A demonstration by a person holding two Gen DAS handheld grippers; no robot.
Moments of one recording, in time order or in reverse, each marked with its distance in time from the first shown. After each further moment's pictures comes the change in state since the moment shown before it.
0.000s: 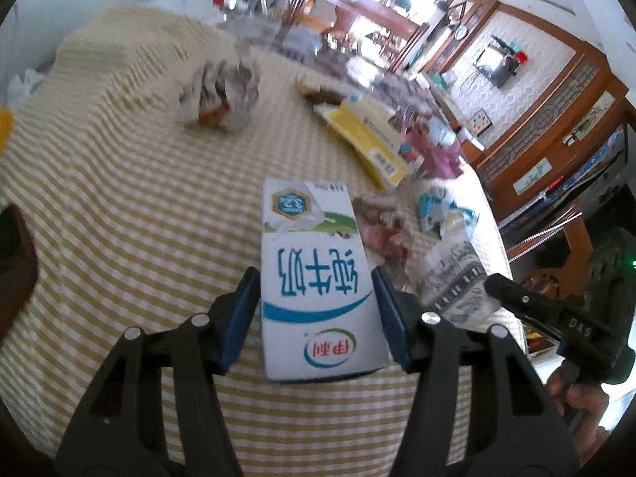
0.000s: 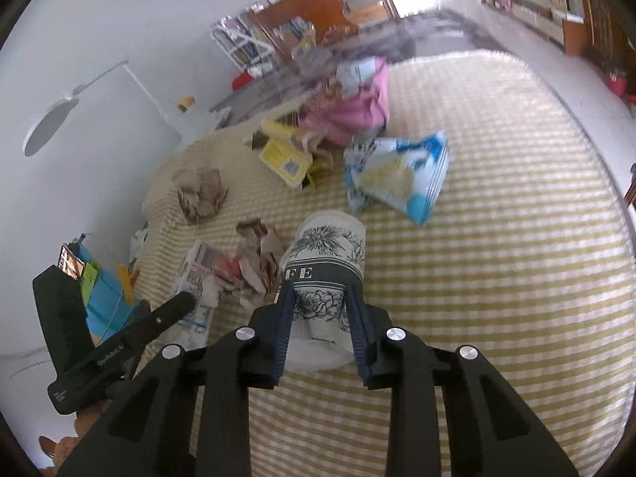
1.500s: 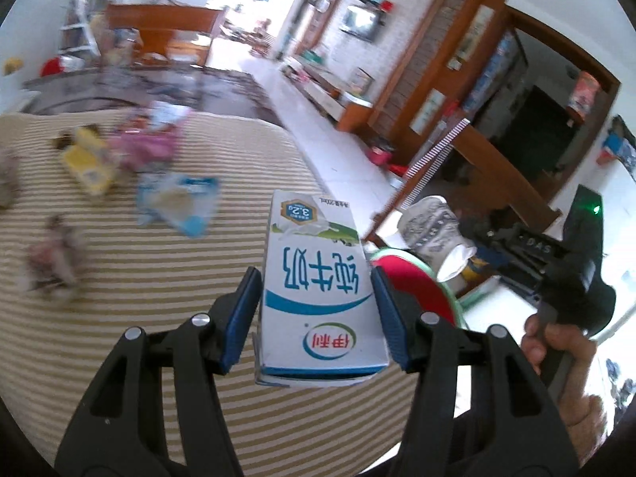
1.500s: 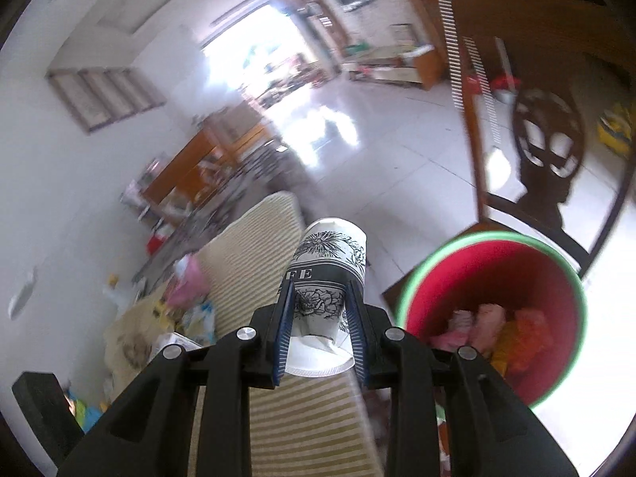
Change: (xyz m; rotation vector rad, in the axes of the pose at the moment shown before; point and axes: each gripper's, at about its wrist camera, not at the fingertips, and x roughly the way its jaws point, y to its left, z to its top) left arm 0.018 -0.230 -0.059 0.368 0.039 -0.316; right arm -0.190 -0.184 -0.036 0.422 -0.450 -0.232
